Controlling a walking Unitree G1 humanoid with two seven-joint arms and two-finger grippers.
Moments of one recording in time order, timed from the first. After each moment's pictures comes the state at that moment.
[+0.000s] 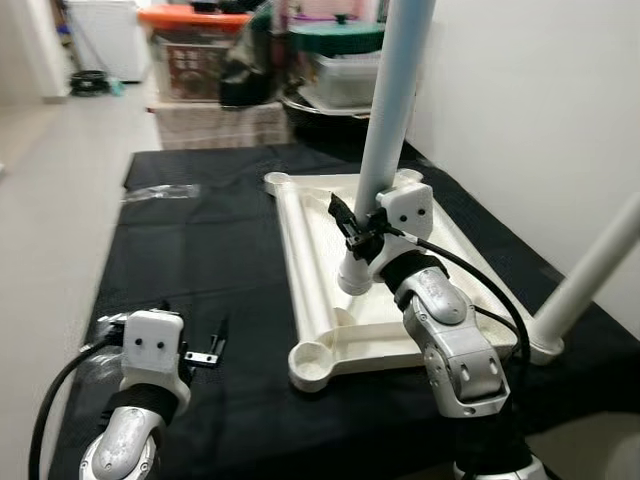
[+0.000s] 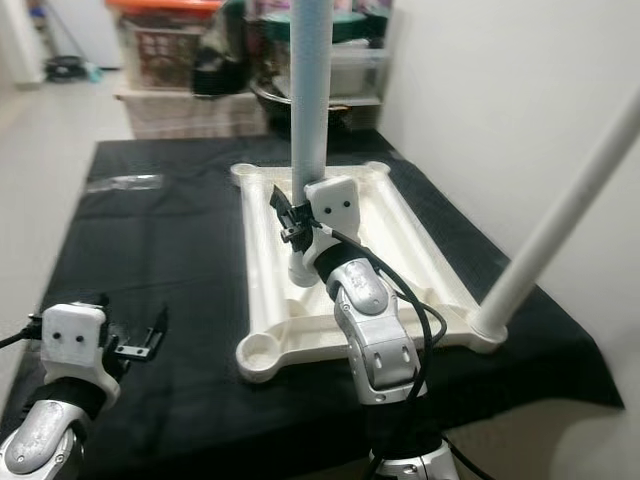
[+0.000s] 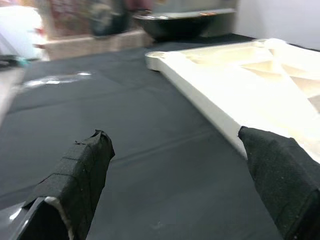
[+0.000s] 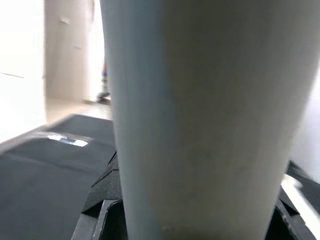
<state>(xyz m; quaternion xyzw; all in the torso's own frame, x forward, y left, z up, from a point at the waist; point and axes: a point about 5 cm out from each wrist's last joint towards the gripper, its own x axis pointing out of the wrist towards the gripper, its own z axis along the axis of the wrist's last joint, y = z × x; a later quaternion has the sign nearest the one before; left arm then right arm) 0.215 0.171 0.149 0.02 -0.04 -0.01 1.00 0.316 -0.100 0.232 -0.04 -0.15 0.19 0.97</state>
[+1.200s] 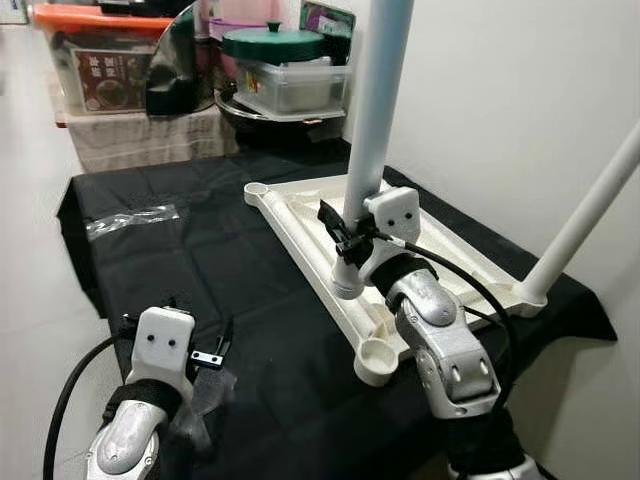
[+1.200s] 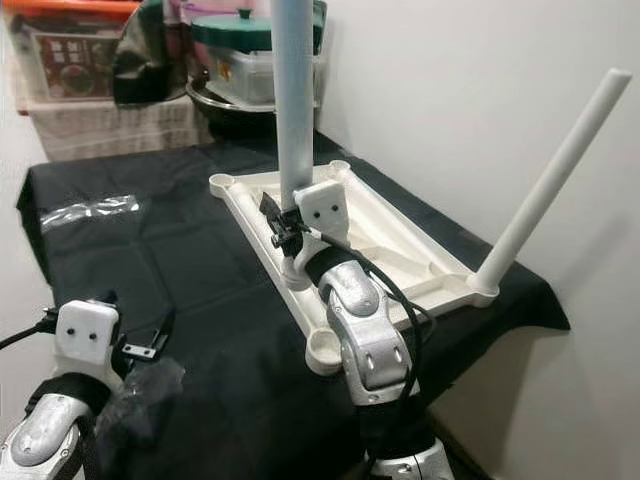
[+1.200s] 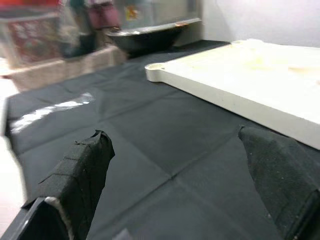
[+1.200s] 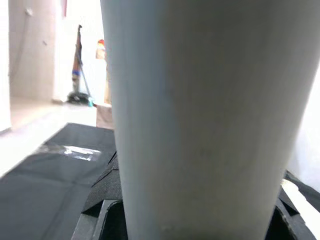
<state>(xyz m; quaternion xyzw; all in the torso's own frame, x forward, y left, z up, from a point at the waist) 0.219 0.170 0.148 0.07 -0.04 -0.02 1.00 0.316 -0.087 0.228 -0.04 -0.14 0.21 0.97</state>
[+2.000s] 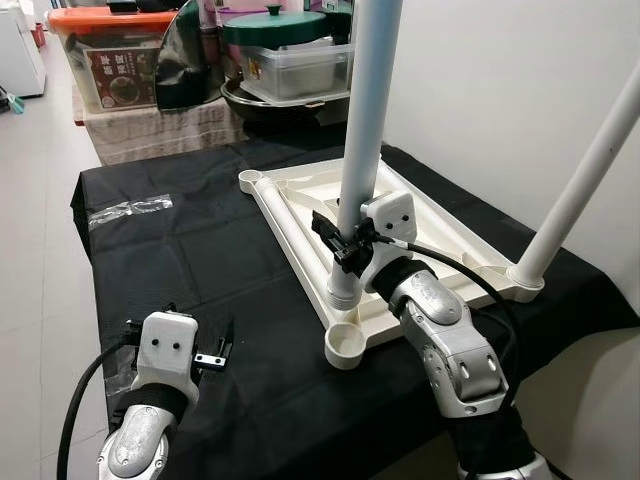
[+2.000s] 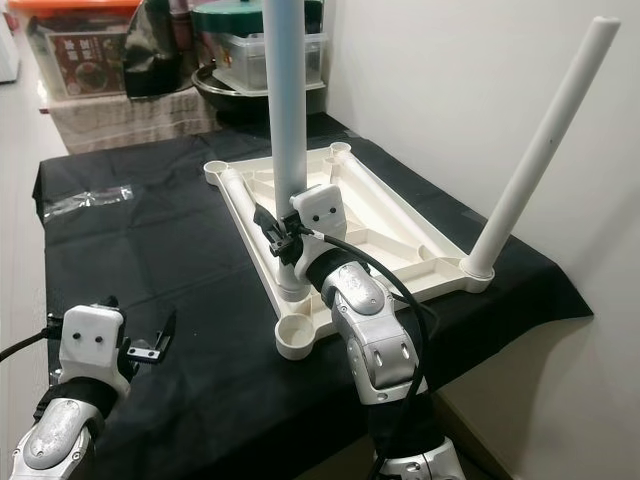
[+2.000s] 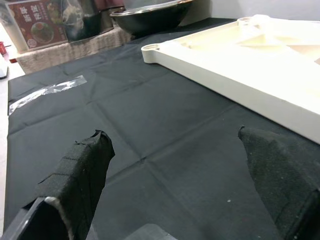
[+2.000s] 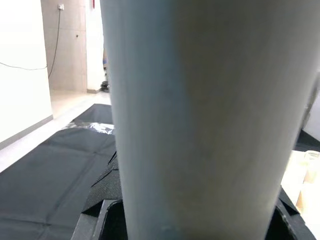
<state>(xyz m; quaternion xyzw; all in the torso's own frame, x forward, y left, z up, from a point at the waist) 0.219 0.172 0.143 0.08 -0.03 0.01 1.00 0.316 -0.082 0.220 -0.02 -0.11 0.27 0.96</state>
